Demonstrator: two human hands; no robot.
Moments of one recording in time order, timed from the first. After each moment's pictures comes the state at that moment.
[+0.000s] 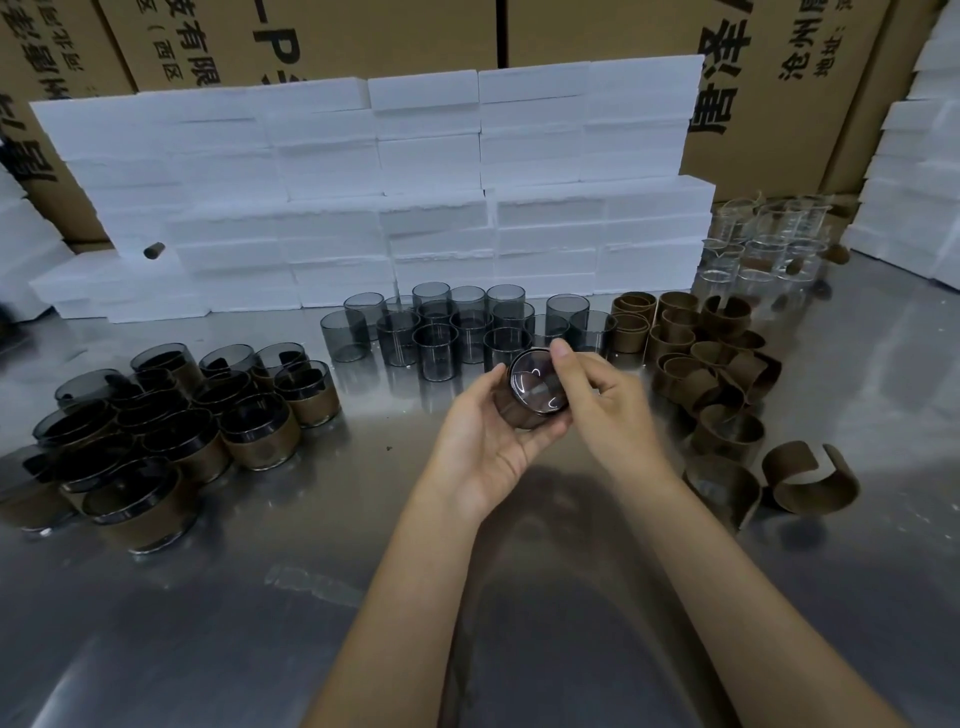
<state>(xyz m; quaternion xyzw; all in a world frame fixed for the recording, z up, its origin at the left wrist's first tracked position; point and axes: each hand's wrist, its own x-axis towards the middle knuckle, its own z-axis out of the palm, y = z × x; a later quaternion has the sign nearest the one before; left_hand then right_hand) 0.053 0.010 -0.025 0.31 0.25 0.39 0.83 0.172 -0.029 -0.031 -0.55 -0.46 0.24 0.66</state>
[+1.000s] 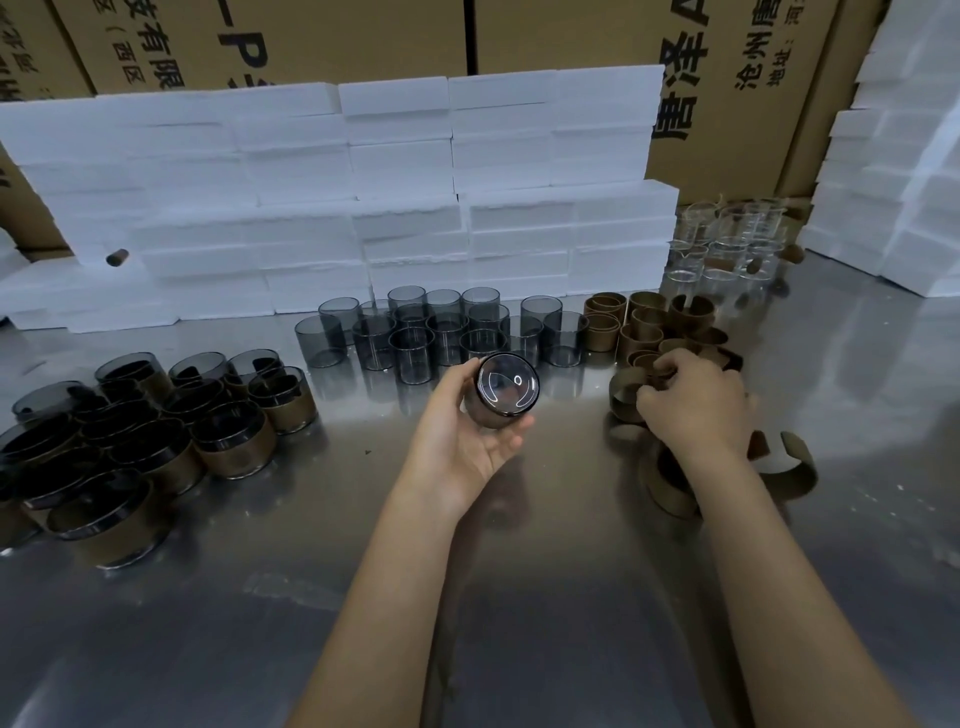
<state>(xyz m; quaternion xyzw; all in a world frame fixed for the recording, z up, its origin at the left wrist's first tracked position) 0.048 0.010 -0.027 0.34 0.31 0.37 0.81 0.247 -0.063 -0.017 -0.88 -0.36 0.01 0.30</state>
